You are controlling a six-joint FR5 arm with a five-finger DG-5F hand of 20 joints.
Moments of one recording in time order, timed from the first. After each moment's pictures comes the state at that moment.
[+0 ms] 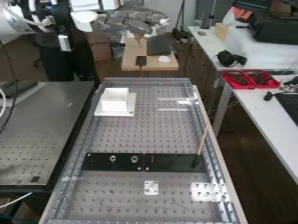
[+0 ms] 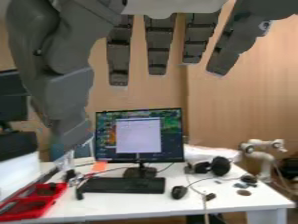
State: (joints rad) arm 1.57 -1.50 -1.87 -2.83 -1.53 -0.74
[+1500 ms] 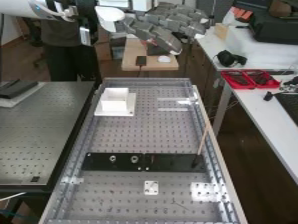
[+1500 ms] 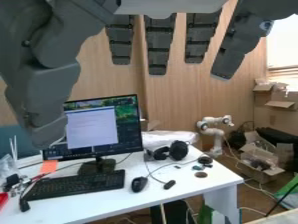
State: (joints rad) arm 1.56 -1.70 -1.57 -3.06 -1.33 -0.68
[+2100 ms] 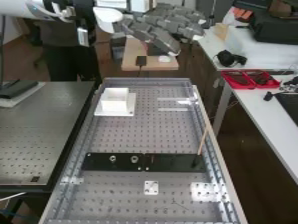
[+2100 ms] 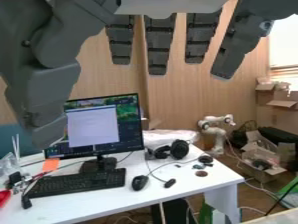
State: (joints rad) arm 1.55 -1.70 -1.58 -3.06 -1.36 -0.68
